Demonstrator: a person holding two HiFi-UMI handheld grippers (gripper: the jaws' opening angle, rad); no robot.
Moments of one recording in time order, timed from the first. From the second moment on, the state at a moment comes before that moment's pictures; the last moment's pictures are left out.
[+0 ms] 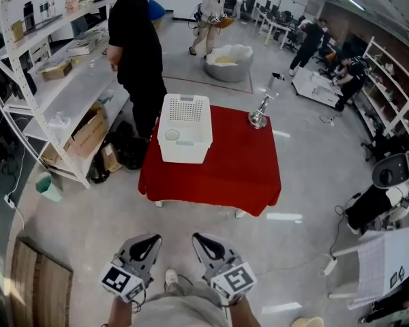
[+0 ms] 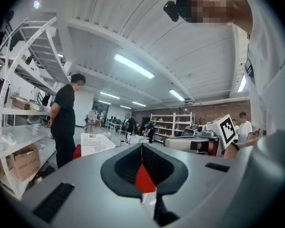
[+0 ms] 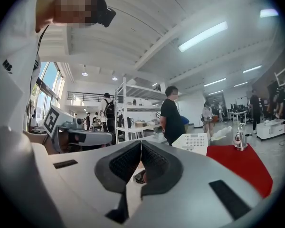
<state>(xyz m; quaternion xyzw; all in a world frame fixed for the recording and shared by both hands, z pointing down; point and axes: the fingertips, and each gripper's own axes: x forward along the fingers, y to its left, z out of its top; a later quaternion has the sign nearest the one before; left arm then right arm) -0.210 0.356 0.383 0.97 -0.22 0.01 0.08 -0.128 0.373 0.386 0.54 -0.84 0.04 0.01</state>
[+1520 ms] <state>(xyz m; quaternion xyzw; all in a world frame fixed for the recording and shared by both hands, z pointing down) -0.114 0.142 0.392 0.95 -0.30 0.02 0.09 -0.035 0.158 0.391 0.46 -0.89 0.03 0.01</state>
